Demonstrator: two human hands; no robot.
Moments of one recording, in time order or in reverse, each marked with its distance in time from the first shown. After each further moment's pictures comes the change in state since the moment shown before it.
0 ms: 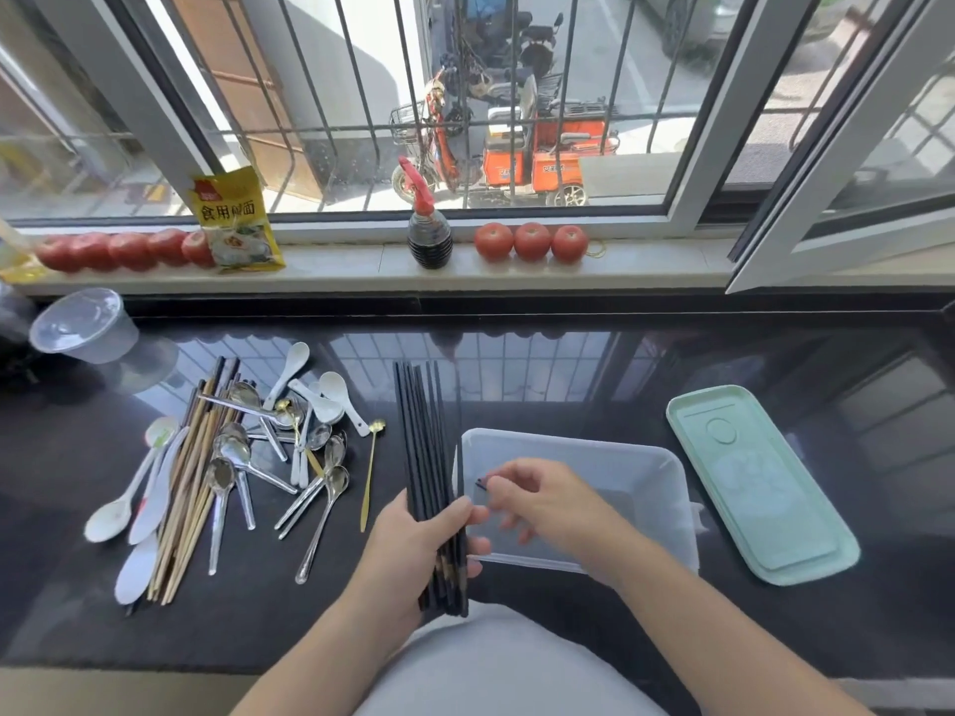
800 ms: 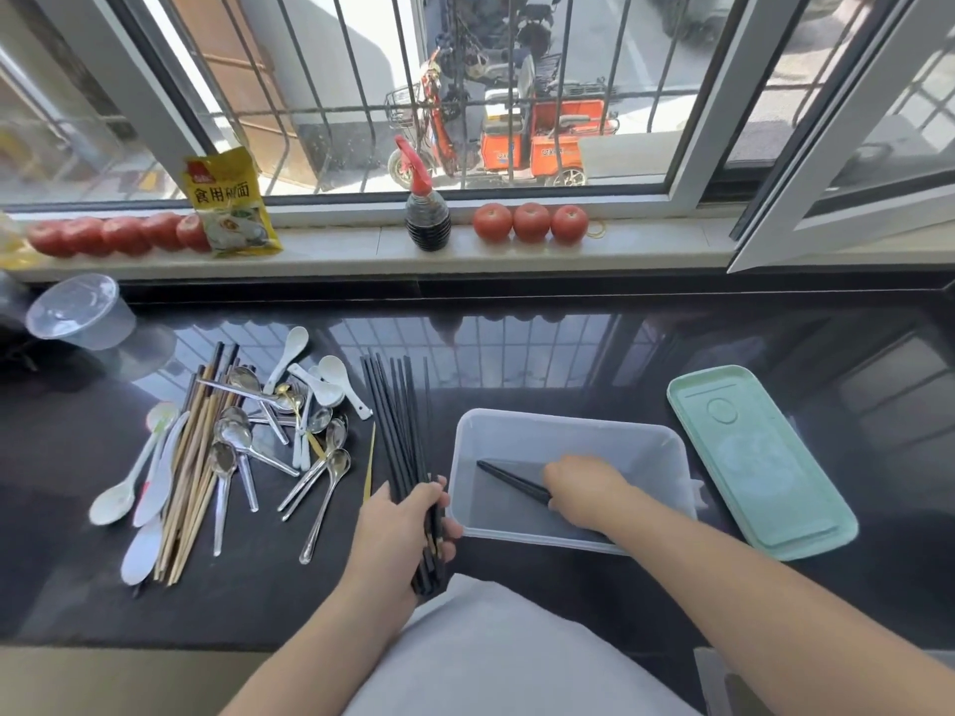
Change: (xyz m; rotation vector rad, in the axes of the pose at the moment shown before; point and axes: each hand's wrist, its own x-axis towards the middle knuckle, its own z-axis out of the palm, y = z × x) left_hand 0.012 -0.015 -0.014 -0.082 0.201 -0.038; right_hand 0.056 0.059 -0.031 -1.368 -0.129 0.092
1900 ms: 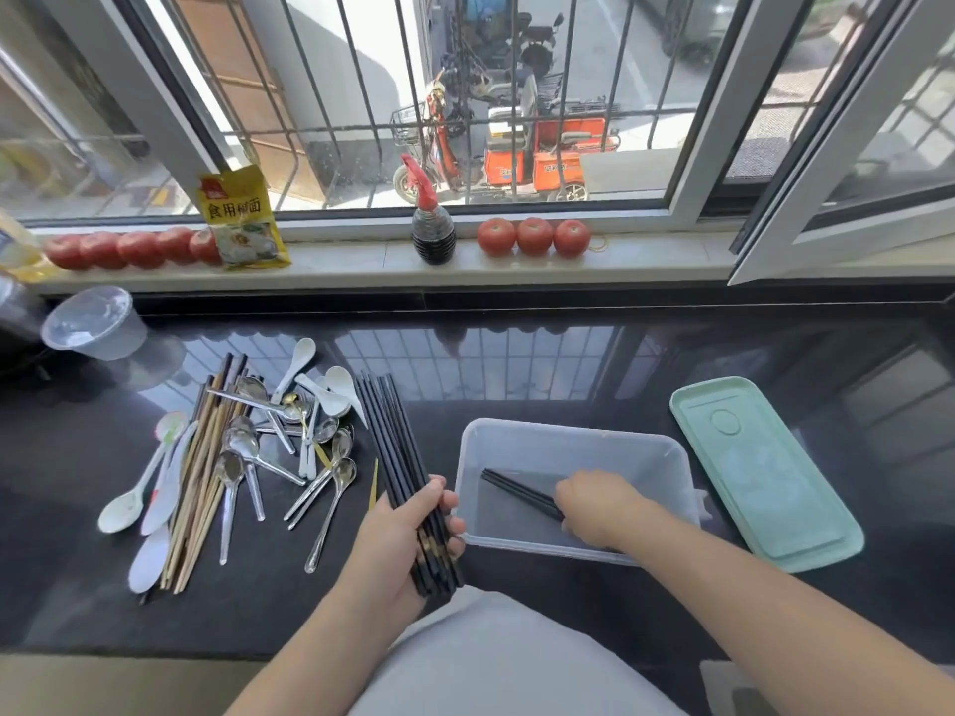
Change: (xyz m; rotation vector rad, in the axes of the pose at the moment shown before) left_hand -0.005 0.007 -0.005 -0.221 -0.129 -0.066; right_hand -0.020 0.003 -0.006 -0.048 -0.049 -0.036
